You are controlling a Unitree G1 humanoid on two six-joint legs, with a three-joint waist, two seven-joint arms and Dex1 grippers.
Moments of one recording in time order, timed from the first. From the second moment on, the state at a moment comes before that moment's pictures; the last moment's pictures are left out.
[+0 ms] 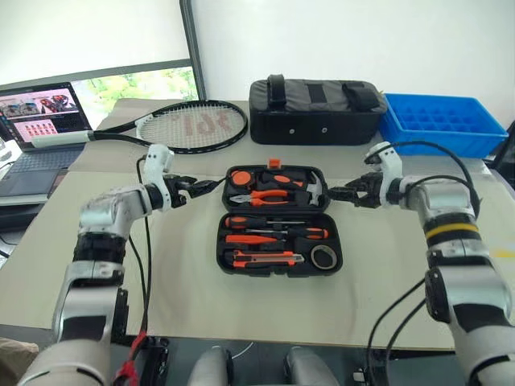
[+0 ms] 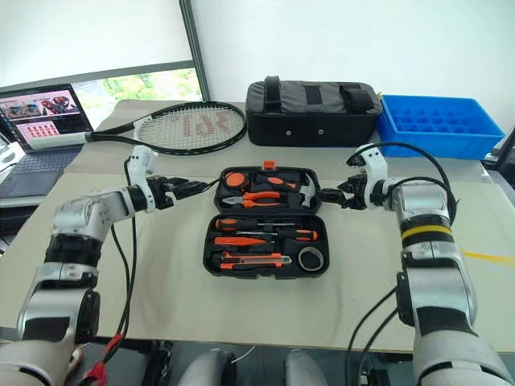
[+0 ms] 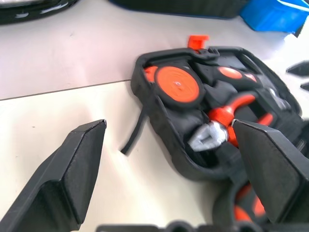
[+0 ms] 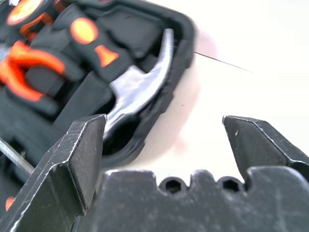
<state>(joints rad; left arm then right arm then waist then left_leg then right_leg) -0.89 0.53 0.09 0.73 -0.47 0.71 -0.81 -1.03 -0.55 -0.04 0.97 0.15 0.64 0.90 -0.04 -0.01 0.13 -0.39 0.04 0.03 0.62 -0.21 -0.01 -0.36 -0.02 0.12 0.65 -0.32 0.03</state>
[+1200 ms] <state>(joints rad) -1.10 0.43 0.14 1.19 -0.27 0.61 -0.94 -1.10 -0.52 -0.07 1.16 0.16 0.60 1.00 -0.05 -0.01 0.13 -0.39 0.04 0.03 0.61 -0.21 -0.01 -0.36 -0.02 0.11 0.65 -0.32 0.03</state>
